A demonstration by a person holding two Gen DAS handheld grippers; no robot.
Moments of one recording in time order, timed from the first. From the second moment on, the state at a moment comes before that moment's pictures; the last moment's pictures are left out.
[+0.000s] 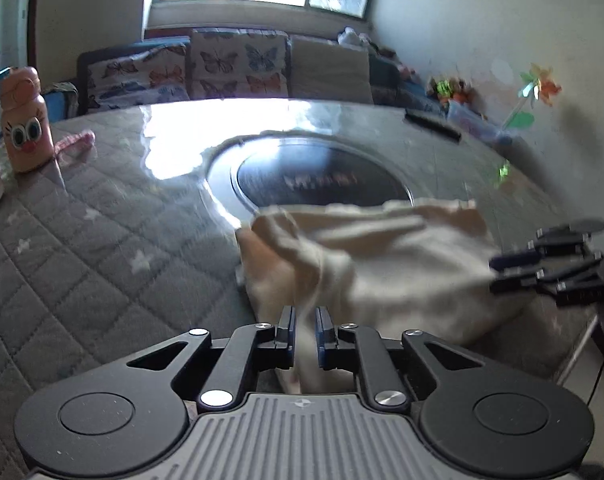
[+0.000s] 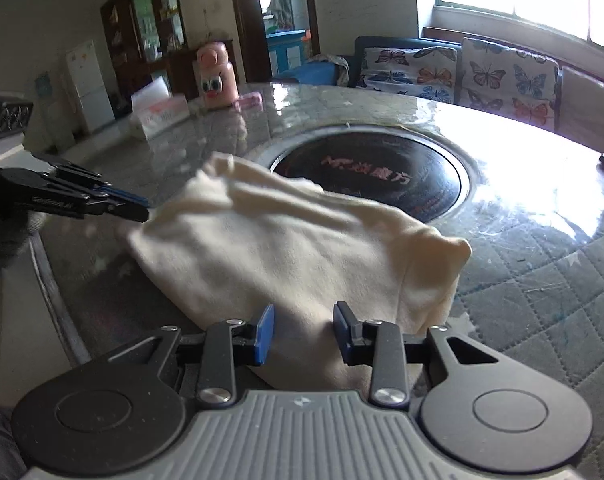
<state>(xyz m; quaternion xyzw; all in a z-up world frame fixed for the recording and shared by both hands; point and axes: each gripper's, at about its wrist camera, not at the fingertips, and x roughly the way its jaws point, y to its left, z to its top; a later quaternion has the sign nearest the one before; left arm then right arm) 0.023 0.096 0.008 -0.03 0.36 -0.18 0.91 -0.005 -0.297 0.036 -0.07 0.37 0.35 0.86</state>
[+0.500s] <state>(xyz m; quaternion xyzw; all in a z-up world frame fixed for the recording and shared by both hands) 0.066 0.101 -0.010 -0.12 0.37 -0.21 0.90 -0.002 -0.299 0.031 -0.05 0.37 0.34 0.86</state>
